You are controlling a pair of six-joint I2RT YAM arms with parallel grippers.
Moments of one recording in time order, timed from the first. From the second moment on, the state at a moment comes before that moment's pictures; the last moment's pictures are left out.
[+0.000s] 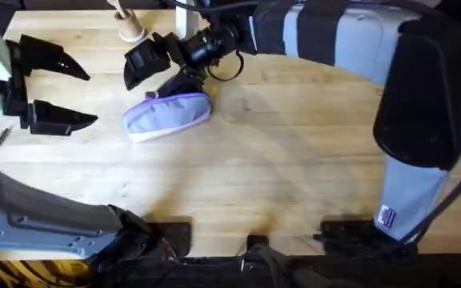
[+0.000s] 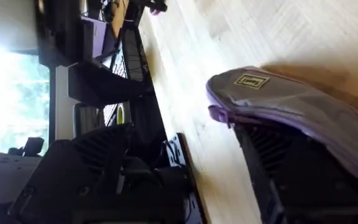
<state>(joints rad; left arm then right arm) 0.75 1.75 1.53 -1.62 0.68 2.03 0.69 2.14 1.71 -0.36 -0.99 0.53</state>
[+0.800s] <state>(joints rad) 0.75 1.75 1.53 -1.62 0.68 2.03 0.70 2.10 1.75 -0.45 -0.87 0.43</state>
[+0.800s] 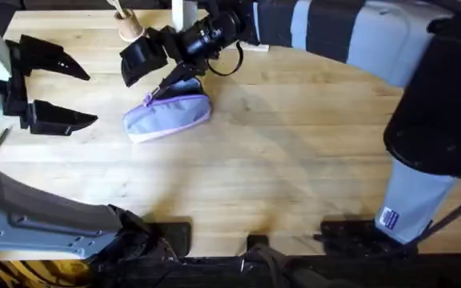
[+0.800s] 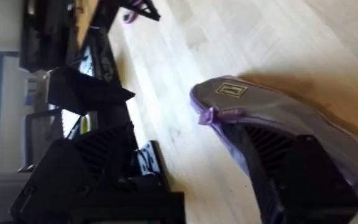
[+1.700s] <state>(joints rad) 0.75 1.77 1.53 -1.59 0.66 2.03 0.98 2.00 1.87 -0.71 0.01 0.67</state>
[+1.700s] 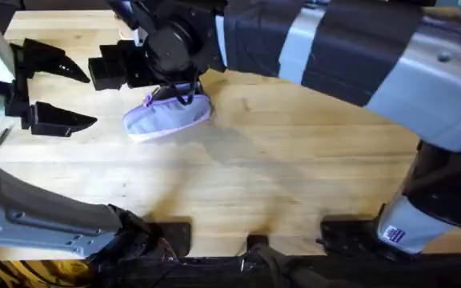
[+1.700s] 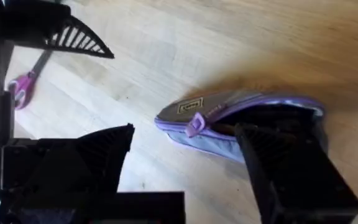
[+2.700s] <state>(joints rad) 0.75 1.77 1.53 -1.59 0.66 2.03 1.03 2.14 1.87 -0.56 0.16 0.74</state>
